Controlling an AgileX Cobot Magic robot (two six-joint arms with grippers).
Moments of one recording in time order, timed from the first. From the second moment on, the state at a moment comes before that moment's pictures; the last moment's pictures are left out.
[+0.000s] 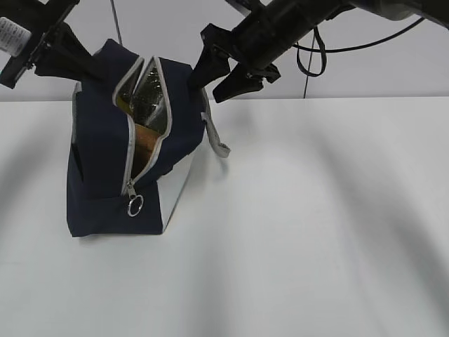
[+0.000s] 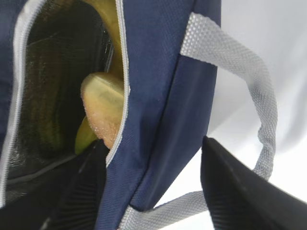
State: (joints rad) left arm -0.01 1.80 -1.59 -0.78 1.19 0.23; right arm 0.26 2.30 -2.21 0.73 1.24 -0.36
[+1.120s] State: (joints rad) left arm -0.01 1.80 -1.59 -0.79 1.20 0.24; right arm 0.28 2.31 -2.21 0.74 1.23 -0.36
